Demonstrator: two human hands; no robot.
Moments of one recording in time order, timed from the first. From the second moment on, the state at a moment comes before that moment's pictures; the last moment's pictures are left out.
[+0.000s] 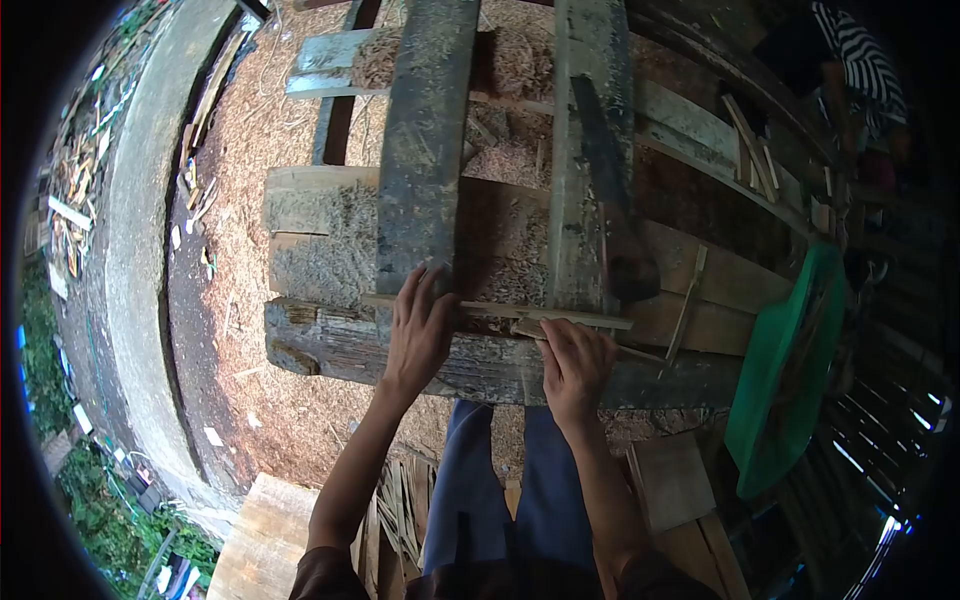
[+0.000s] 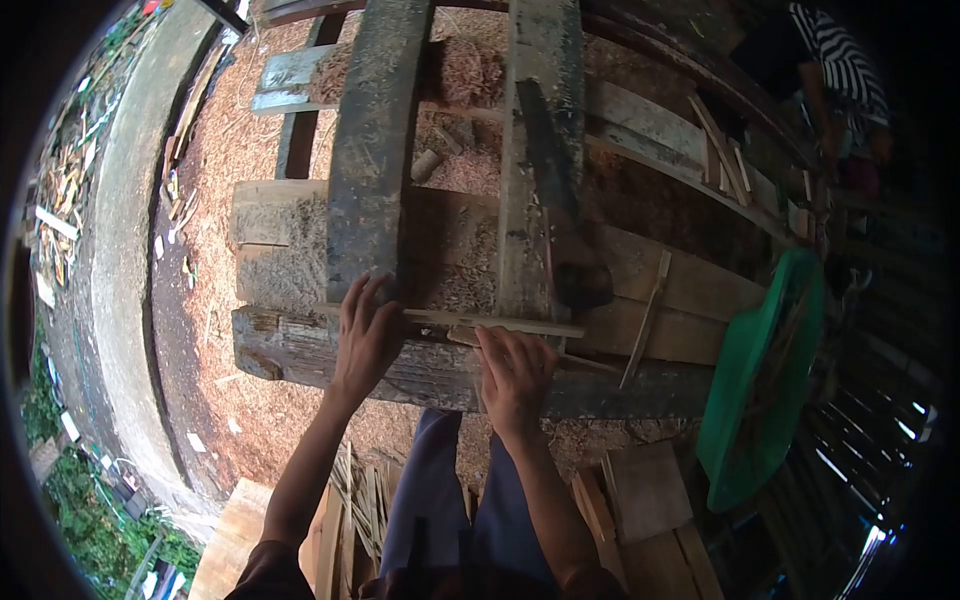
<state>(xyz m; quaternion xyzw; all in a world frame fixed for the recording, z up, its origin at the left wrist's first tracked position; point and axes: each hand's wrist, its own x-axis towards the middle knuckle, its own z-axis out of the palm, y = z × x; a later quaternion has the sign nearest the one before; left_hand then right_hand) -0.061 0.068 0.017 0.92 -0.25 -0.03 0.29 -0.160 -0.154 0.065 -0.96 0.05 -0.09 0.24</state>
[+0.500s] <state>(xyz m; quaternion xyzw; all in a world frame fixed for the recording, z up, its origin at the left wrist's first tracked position) -0.124 -0.050 0.032 0.87 -0.37 -0.09 0.31 -0.241 -0.324 0.043 -0.93 0.31 -0.14 0.13</state>
